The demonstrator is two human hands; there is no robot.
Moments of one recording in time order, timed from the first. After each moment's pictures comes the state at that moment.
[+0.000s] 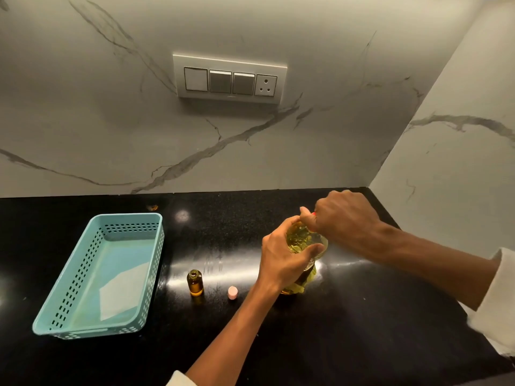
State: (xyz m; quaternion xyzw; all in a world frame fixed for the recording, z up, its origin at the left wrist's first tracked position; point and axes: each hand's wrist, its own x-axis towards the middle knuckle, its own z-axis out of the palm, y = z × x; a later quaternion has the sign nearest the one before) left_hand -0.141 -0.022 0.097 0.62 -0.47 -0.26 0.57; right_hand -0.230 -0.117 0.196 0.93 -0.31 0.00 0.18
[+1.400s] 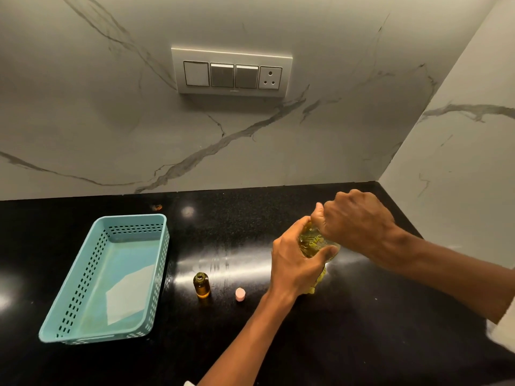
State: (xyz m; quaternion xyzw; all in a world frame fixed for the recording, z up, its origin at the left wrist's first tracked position) left_hand -0.144 -0.024 0.099 0.61 -0.48 -0.23 0.59; right_hand -0.232 -0.120 0.196 0.94 -0.26 -0.03 0.21
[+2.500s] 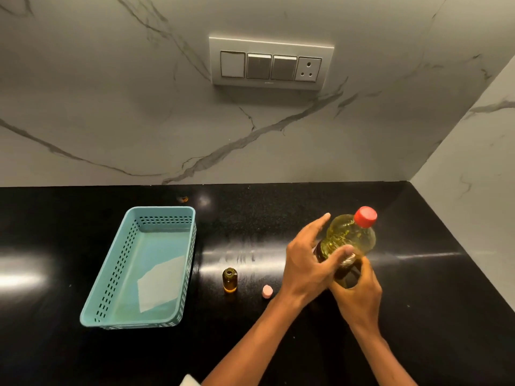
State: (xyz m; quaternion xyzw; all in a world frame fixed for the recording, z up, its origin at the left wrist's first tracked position) left_hand -0.109 -0.004 0.083 0.62 -0.47 -0.27 0.57; right_hand -0.238 -0.051 0.019 0.71 -0.51 0.37 -0.31
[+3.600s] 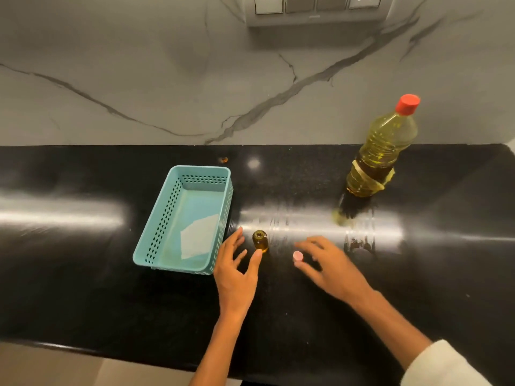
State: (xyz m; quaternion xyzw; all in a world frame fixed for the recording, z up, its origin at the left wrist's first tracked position) left_hand -0.049 0.127 0.005 0.78 -0.18 -0.15 0.58; right_hand -0.183 -0.047 -0.020 0.93 -0.20 0.10 -0.30
